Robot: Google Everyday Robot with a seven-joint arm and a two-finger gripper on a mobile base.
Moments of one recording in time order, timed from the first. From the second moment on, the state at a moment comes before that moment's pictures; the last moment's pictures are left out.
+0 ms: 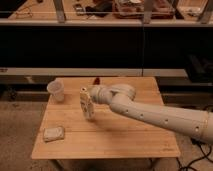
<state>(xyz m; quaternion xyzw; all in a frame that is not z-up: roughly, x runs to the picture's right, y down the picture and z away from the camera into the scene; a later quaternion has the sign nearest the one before) -0.108 -0.006 0.757 0.37 -0.12 -0.78 0.49</state>
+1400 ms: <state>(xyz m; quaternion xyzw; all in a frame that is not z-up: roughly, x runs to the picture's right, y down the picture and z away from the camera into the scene) -0.150 -0.030 0.789 0.40 -0.10 -0.78 0.47</state>
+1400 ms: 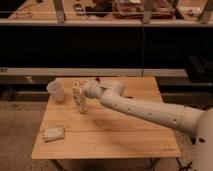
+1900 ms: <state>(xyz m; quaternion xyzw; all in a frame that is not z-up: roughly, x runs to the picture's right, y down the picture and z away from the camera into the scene) -0.140 -0.020 0.788 0.41 -0.10 -0.78 0.47</state>
